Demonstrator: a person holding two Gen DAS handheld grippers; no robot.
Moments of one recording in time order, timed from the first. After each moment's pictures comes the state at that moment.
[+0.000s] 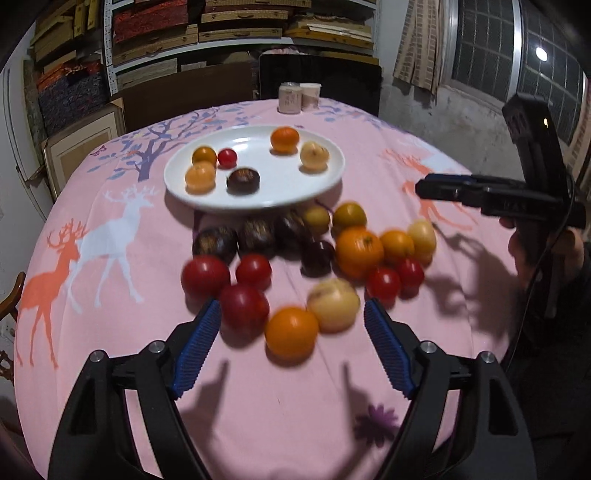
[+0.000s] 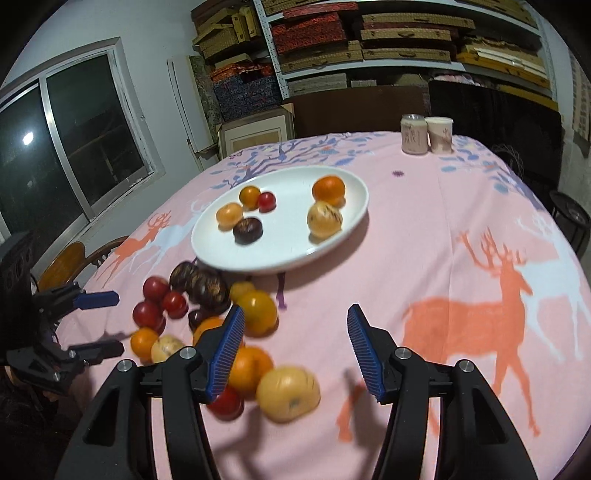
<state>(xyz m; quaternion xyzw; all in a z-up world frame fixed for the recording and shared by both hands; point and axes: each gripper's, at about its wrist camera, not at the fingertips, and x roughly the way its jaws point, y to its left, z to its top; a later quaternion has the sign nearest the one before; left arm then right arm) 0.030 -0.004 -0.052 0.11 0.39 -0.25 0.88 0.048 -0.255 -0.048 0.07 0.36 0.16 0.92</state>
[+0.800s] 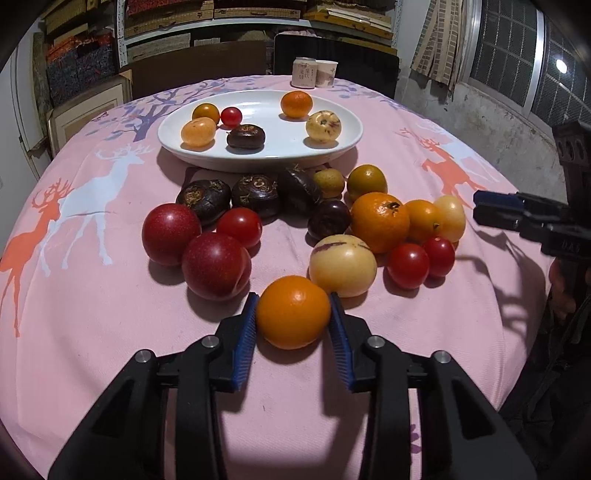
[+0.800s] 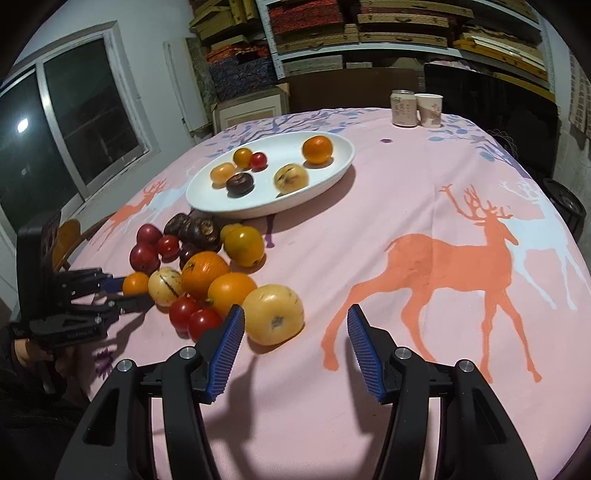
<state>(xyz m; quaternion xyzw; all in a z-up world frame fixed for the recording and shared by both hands) 0.049 -0.009 -0.091 0.08 0.42 -0.23 0.87 0.014 -0.262 -0.071 0.05 0.39 0.15 0.91</state>
